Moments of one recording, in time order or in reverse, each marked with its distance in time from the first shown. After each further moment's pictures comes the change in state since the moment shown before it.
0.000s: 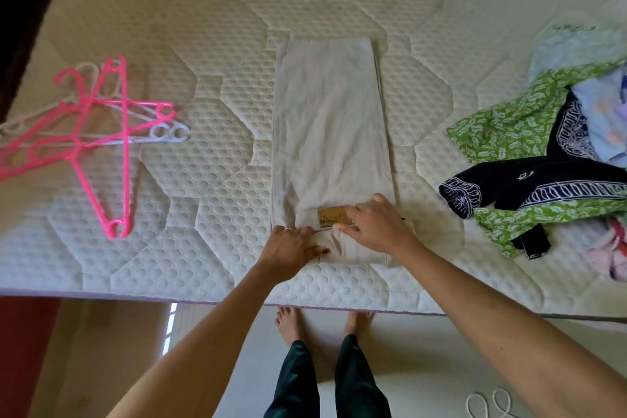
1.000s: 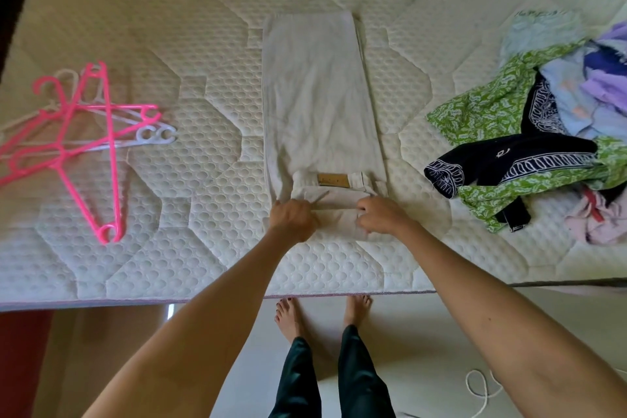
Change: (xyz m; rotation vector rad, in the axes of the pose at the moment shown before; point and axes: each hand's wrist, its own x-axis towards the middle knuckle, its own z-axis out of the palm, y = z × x) left_hand 0.023 0.032 -0.049 -0.023 -0.138 -0.250; right_hand -0.020 0.007 -0.005 0.418 -0.379 0.461
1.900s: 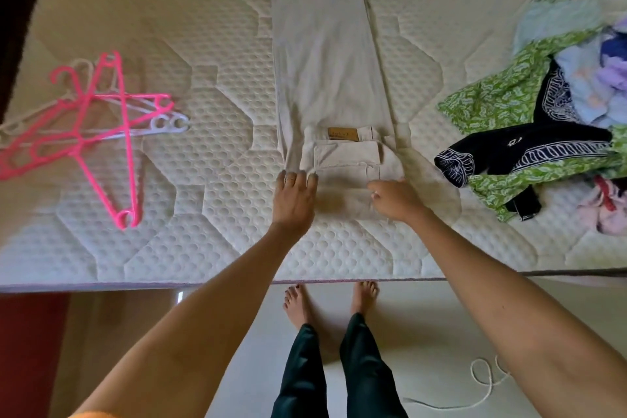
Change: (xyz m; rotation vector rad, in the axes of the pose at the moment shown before) left_hand -0.008 -0.019 0.006 0.248 0.345 0.136; right_hand -0.011 -0.008 -0.011 -0.172 0.137 -0.084
